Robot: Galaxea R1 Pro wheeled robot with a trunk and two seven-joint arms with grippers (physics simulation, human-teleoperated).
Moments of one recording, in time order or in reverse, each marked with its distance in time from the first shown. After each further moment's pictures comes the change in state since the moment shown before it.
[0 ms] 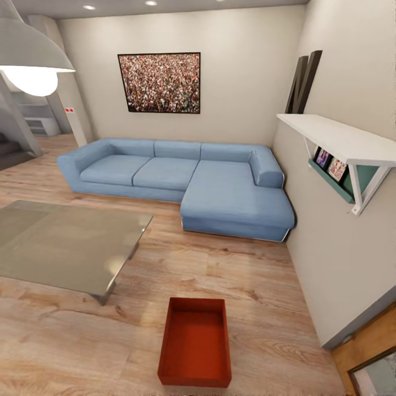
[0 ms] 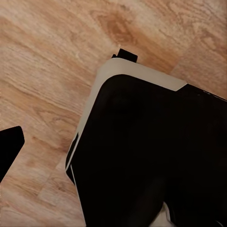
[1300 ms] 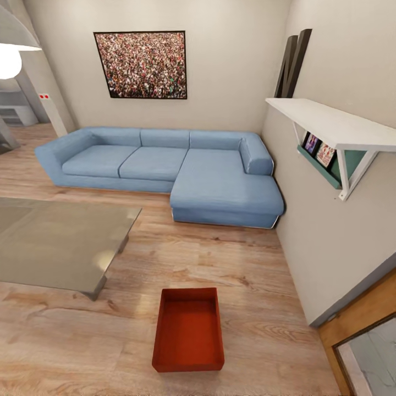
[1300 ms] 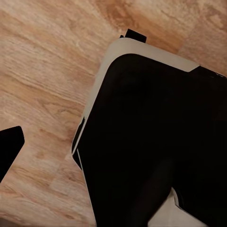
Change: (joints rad) left arm 0.000 0.000 0.000 0.000 0.000 0.000 0.000; right arm 0.000 -0.005 0.003 -0.001 0.006 -0.004 0.000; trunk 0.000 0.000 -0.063
